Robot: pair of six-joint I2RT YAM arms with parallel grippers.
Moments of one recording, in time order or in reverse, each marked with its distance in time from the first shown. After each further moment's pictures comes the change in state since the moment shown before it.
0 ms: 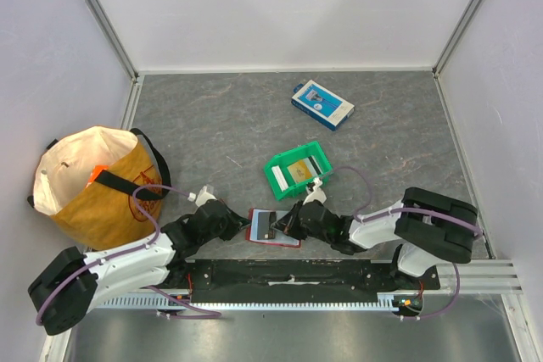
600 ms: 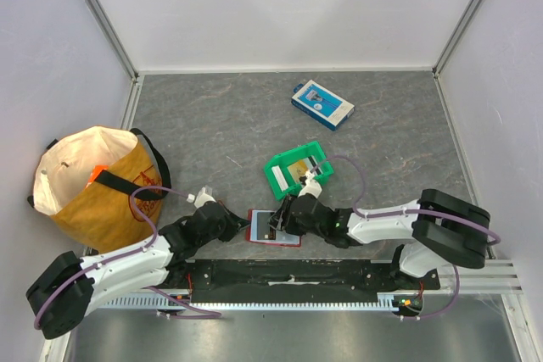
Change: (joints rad) left arm -0.002 -0.050 -0.021 -0.016 -0.003 -0.001; right arm 0.002 -0.081 0.131 -0.300 0.039 -0.143
